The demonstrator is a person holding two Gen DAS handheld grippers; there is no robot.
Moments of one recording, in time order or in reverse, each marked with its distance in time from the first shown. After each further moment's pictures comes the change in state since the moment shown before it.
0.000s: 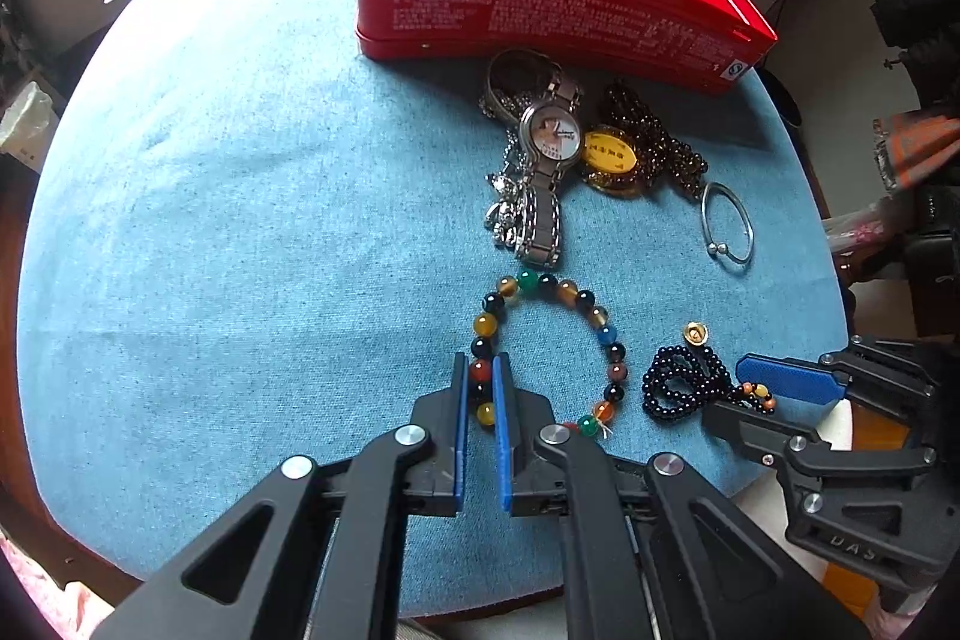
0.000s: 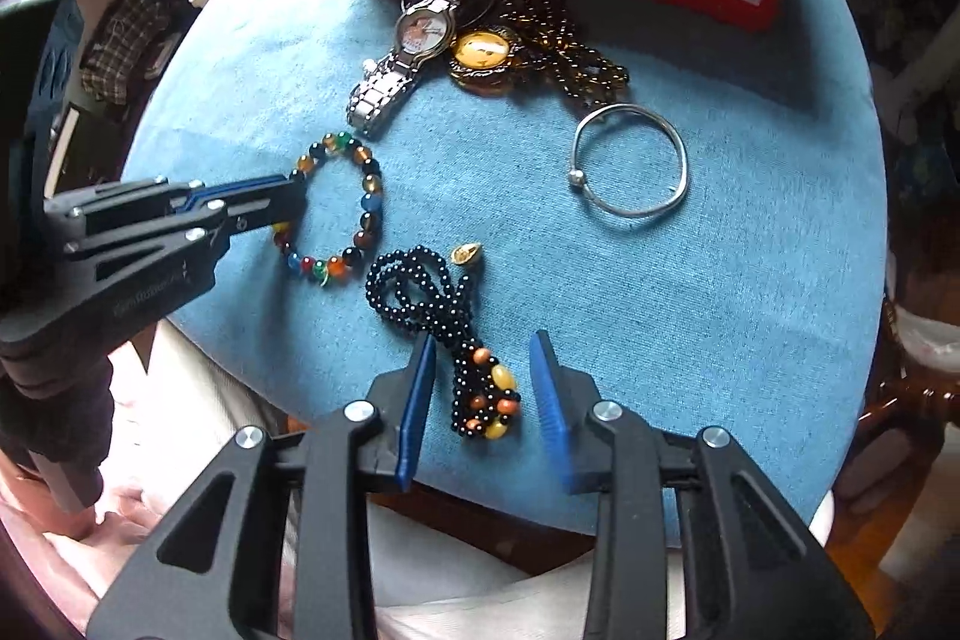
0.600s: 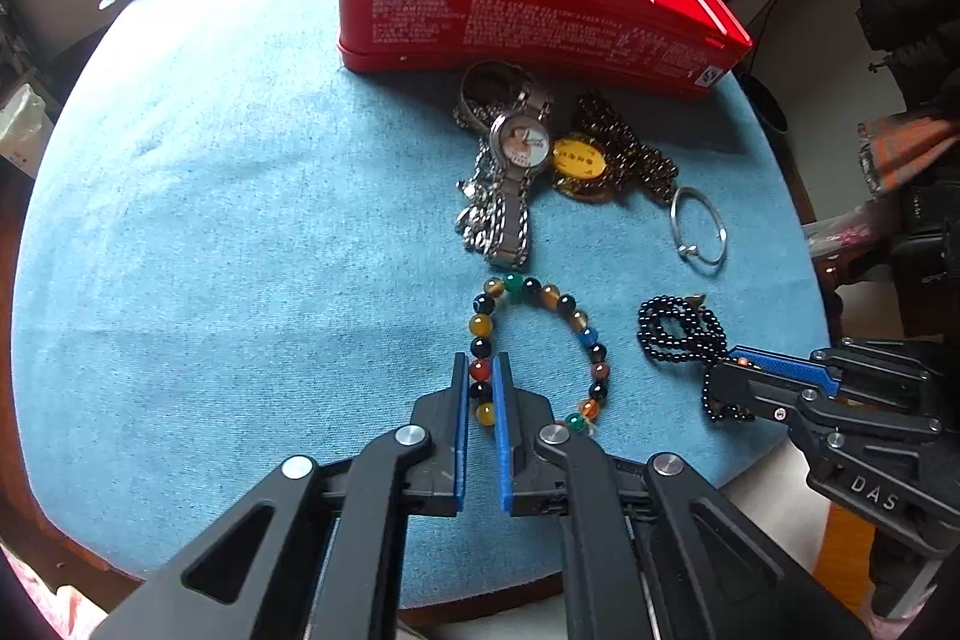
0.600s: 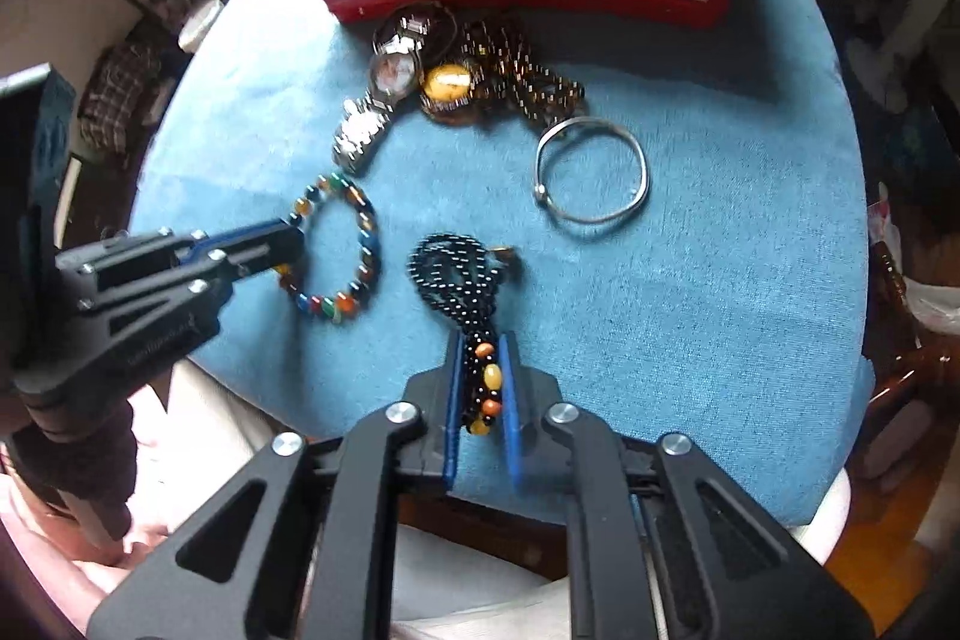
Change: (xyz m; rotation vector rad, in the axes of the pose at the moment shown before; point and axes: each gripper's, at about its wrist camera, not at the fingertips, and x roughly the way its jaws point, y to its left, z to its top) left arm -0.014 -0.008 -0.011 -0.005 -0.034 -0.044; right arm -0.011 -0.008 -0.006 0.118 -0.068 0.052
